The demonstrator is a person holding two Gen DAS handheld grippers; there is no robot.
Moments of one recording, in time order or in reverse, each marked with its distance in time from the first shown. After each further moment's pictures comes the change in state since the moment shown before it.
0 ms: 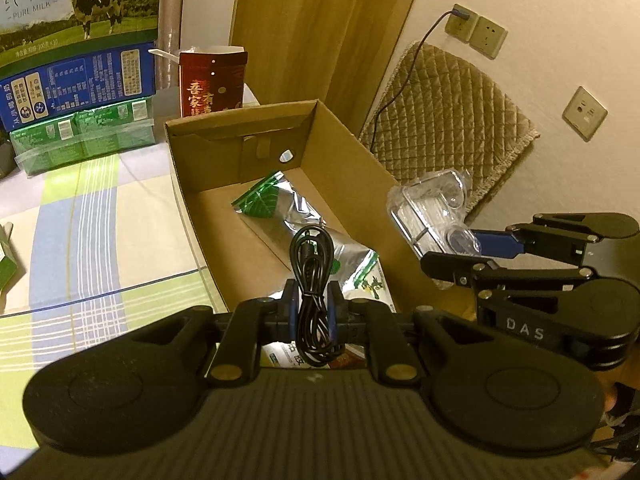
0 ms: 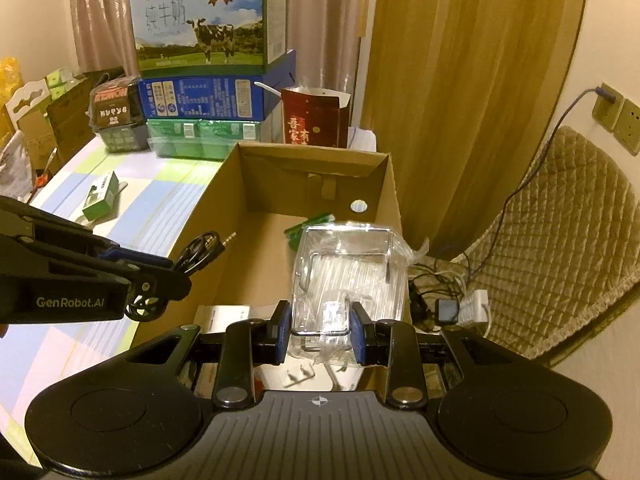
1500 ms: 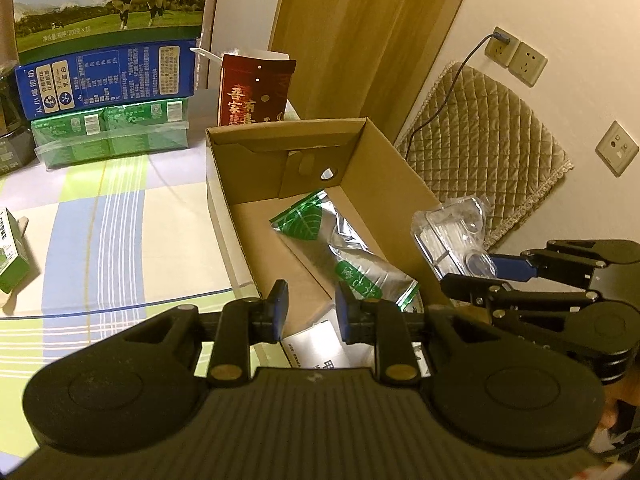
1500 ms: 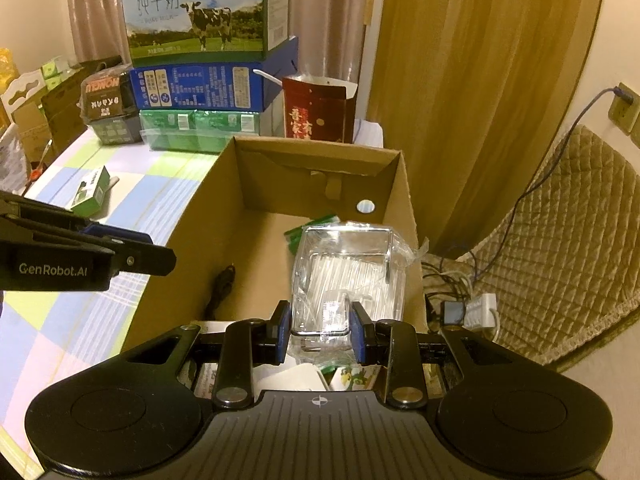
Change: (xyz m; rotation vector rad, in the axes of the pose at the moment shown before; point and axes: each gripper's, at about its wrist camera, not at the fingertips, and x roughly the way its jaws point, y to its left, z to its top) left arm 0.012 0.033 0.015 -0.077 -0.033 0.048; right arm 0.033 0.005 0.017 -0.008 0.030 -0.002
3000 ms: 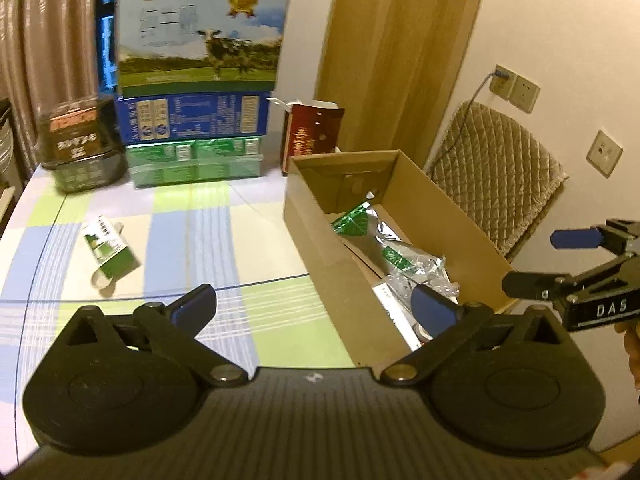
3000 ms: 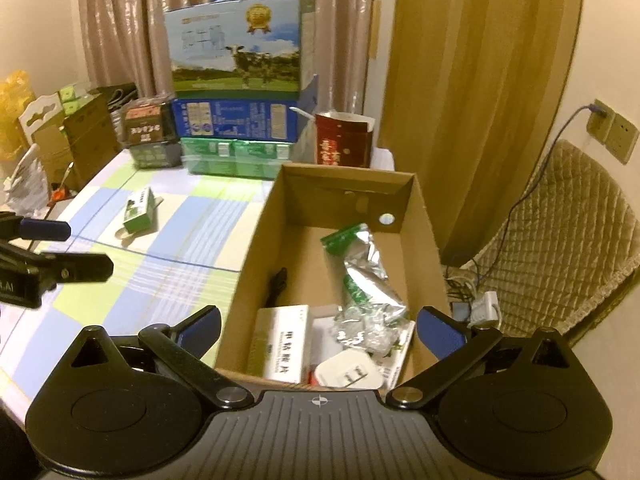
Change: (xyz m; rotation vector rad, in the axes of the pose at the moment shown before) left arm -0.134 0.046 -0.062 0.018 -0.151 0.092; right arm -0.091 0.068 -0.026 0.015 -0.076 0.011
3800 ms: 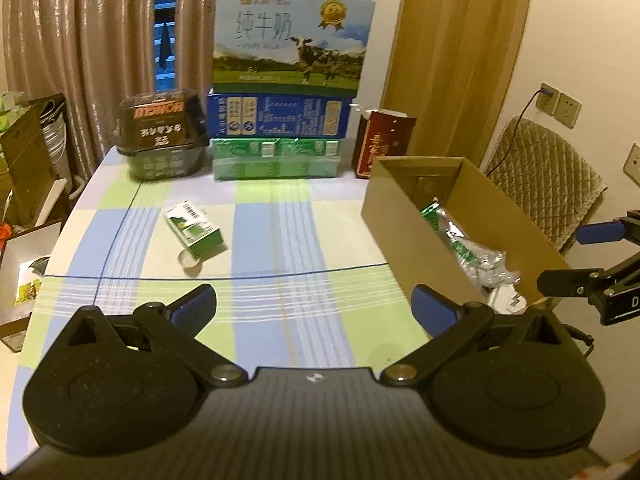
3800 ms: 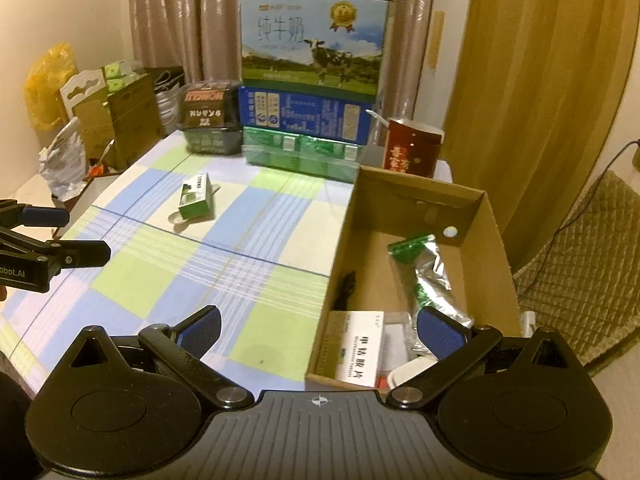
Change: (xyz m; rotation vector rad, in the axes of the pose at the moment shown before) left arm -0.048 0.073 -0.038 -0.038 -0.046 0.128; right arm 0.014 0.068 0.004 -0.089 0.005 0.080
